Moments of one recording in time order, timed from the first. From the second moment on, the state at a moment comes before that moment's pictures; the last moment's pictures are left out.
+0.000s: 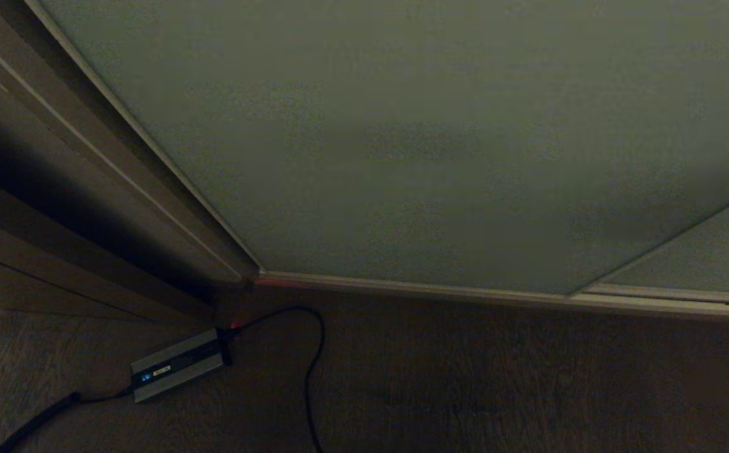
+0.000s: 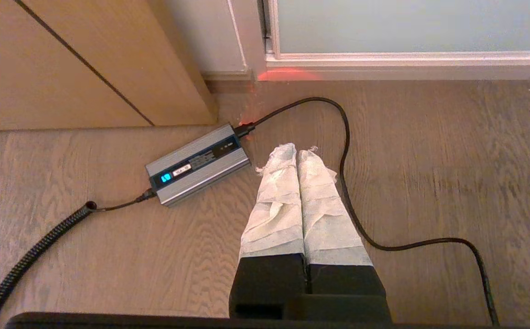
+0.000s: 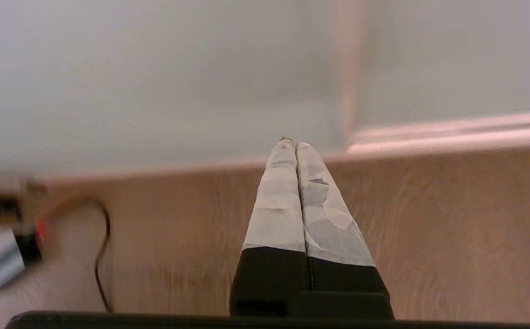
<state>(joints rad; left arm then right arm) -0.02 0.00 0.00 -0.01 -0.03 0.09 -0.60 1.24 -0.67 -0.45 0.62 0.20</state>
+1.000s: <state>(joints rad) -0.02 0.00 0.00 -0.01 -0.03 0.09 -0.01 0.06 -0.01 -0.01 0.00 -0.02</state>
